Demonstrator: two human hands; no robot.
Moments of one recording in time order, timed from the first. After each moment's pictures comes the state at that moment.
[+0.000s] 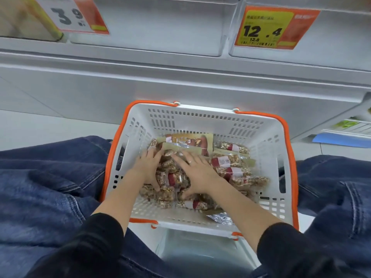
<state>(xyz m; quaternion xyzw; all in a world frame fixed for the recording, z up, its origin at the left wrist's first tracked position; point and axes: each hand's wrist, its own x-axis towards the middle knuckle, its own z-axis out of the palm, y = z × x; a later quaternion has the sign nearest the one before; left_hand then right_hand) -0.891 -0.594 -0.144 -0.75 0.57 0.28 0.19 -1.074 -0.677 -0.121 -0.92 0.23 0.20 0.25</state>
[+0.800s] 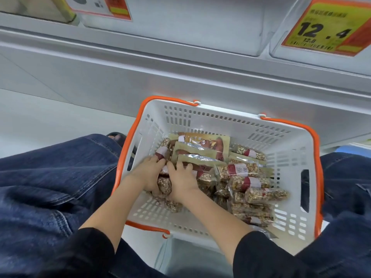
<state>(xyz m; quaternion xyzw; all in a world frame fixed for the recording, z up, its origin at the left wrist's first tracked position) -0.872 -0.572 -0.153 -0.73 0.56 0.36 0.15 -1.004 -0.628 -0.143 -0.86 0.32 0.28 0.28</state>
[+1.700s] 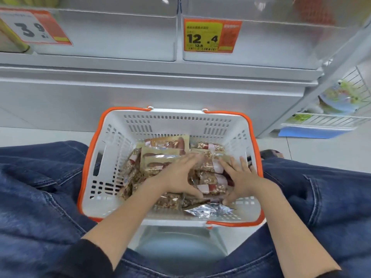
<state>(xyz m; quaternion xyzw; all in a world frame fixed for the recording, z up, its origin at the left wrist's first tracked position) -1.041 -0.636 -0.075 -0.62 0.66 0.42 -0.05 -1.252 -0.723 -0.064 -0.78 0.42 0.35 0.30</state>
